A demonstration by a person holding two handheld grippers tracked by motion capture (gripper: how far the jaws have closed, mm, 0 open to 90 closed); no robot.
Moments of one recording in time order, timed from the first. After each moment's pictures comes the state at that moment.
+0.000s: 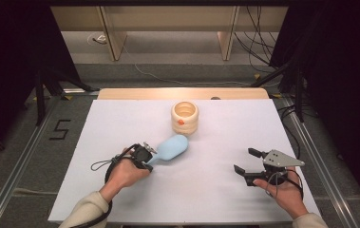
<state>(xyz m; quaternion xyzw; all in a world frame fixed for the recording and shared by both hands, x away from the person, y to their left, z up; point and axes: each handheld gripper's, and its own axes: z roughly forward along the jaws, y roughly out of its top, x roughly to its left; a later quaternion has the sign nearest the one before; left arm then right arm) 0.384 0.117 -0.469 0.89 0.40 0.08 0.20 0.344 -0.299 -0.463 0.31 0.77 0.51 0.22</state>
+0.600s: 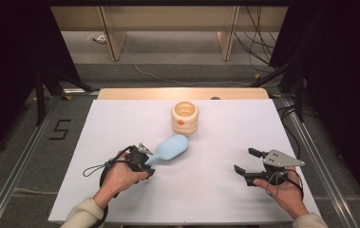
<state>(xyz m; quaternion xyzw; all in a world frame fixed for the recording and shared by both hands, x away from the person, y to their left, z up) 0.371 0.126 -0.459 0.87 0.41 0.08 0.27 0.344 -0.299 -0.463 0.31 0.78 0.51 0.22</state>
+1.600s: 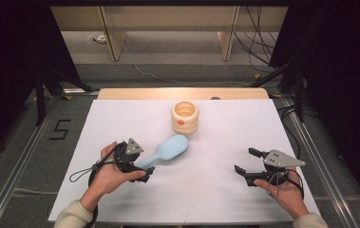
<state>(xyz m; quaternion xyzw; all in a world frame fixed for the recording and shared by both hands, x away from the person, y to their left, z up) 0.365 0.148 -0.443 0.85 0.38 0.18 0.33 0.343 -0.300 -0.462 0.30 0.77 0.51 0.22</state>
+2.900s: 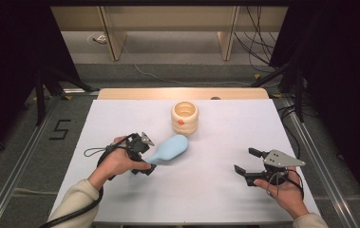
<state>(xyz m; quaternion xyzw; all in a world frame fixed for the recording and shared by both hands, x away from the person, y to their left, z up) 0.406 0.124 -0.442 0.92 0.33 0.12 0.20 0.343 -0.300 -0.462 0.31 0.77 0.51 0.22</state>
